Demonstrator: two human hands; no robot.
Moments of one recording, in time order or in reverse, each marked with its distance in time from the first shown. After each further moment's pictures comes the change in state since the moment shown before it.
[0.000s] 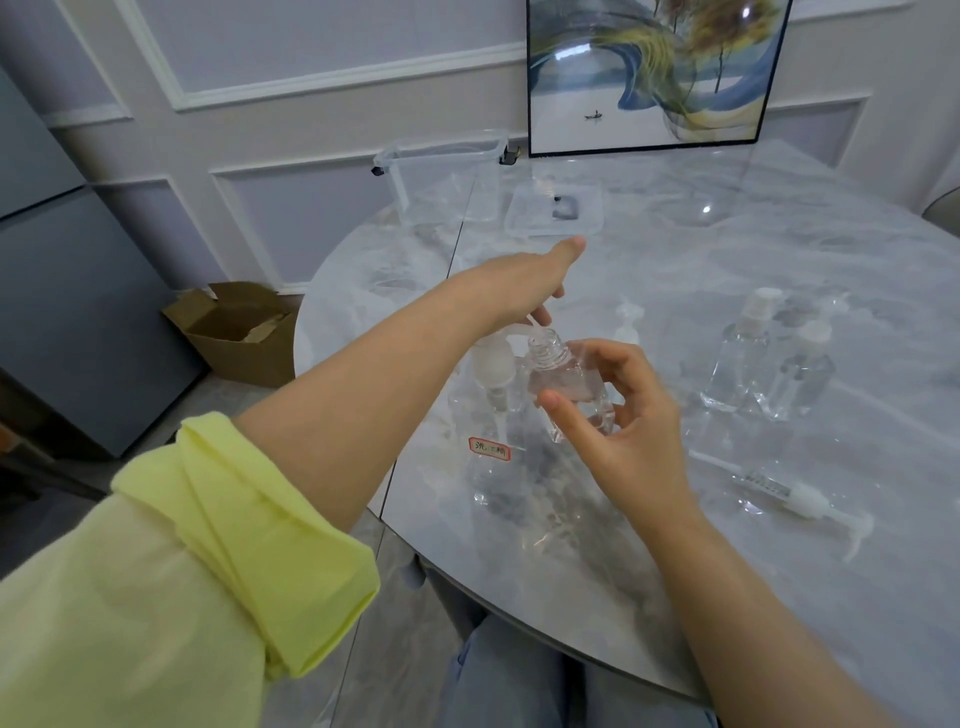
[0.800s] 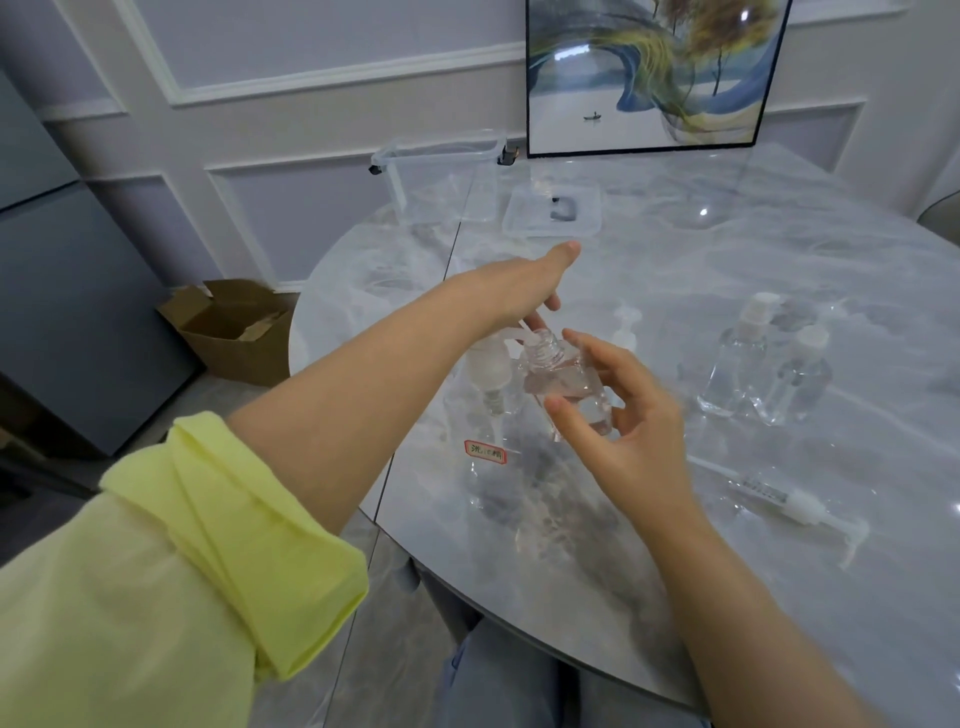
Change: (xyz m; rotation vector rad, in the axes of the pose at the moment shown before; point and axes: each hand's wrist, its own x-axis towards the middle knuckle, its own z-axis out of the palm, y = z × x) left_hand 0.004 -0.002 -0.002 -0.028 -0.028 -0.032; right_hand 0.001 -0.001 -0.004 -0.015 -0.014 0.065
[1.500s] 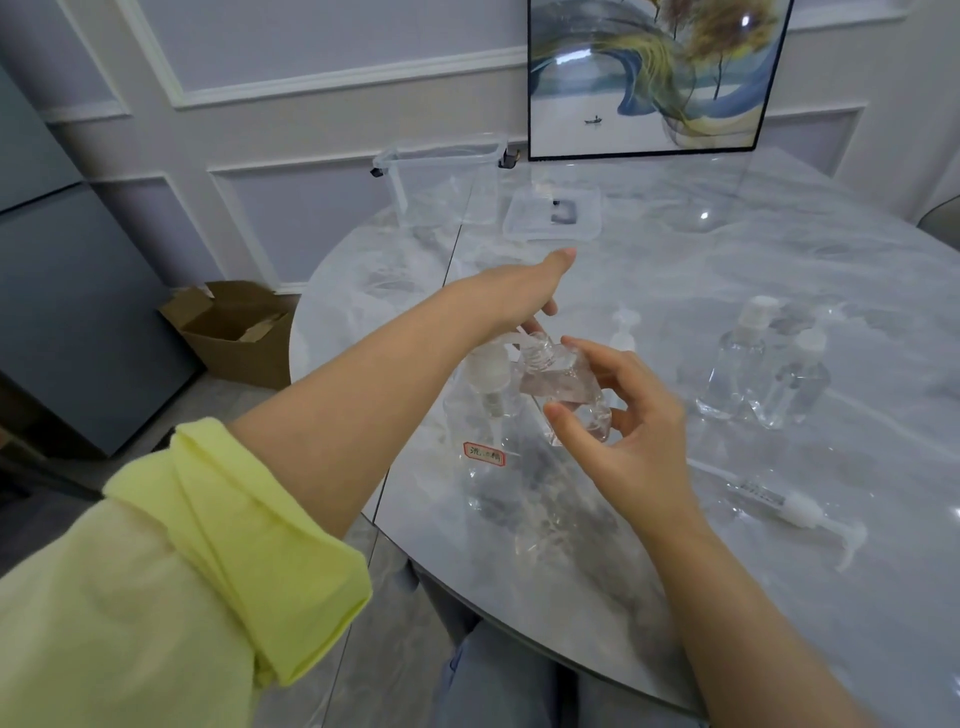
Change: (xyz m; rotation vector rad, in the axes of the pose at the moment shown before) left_hand -0.001 -0.001 0.003 0.003 0.004 -0.012; right_hand -0.001 0.001 -0.002 -0.001 -0.006 -0.047
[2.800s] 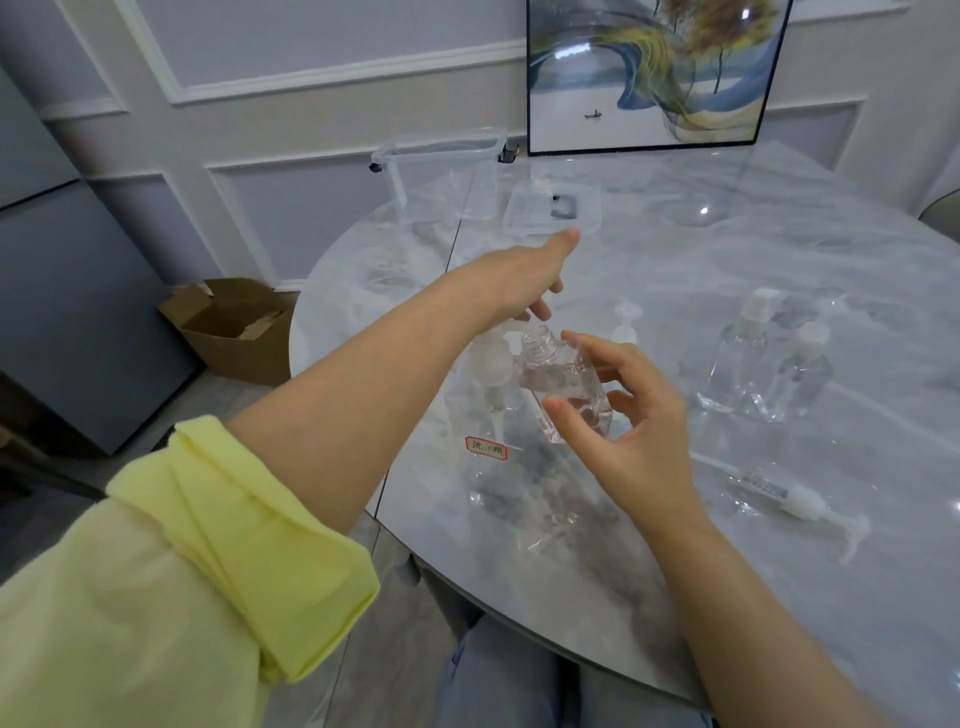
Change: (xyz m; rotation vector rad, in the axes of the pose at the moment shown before) left_hand 0.003 0.001 -0.001 -0.009 0.049 0.058; right_hand -0.001 0.001 0.000 -0.044 0.000 -0.030
